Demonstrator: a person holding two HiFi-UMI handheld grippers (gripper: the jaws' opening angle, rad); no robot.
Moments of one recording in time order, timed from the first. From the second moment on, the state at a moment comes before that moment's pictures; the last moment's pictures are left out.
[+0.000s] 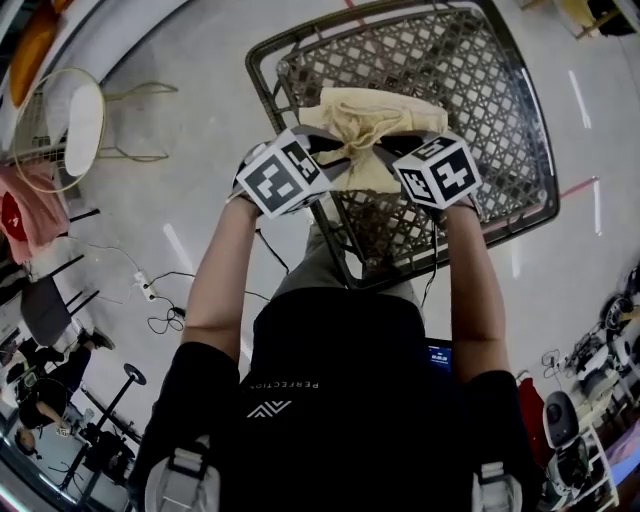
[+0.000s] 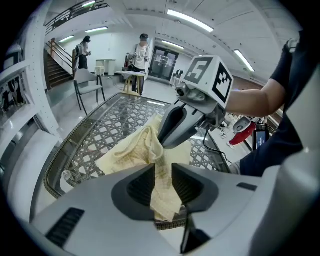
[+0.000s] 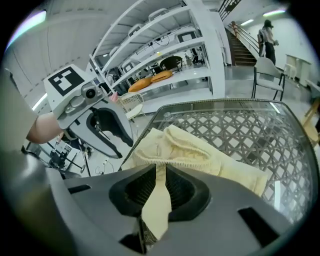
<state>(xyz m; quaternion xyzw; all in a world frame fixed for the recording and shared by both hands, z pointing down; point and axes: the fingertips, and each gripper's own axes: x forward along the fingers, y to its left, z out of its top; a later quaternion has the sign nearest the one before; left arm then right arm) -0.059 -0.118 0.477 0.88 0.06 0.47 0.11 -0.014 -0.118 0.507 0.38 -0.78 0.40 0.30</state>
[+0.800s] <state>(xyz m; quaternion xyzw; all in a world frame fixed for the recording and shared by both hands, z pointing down) -0.037 -0.157 0.511 0.88 -0.04 0.47 0.10 0.006 -0.134 0.503 0.45 -0.76 0.38 0.28</state>
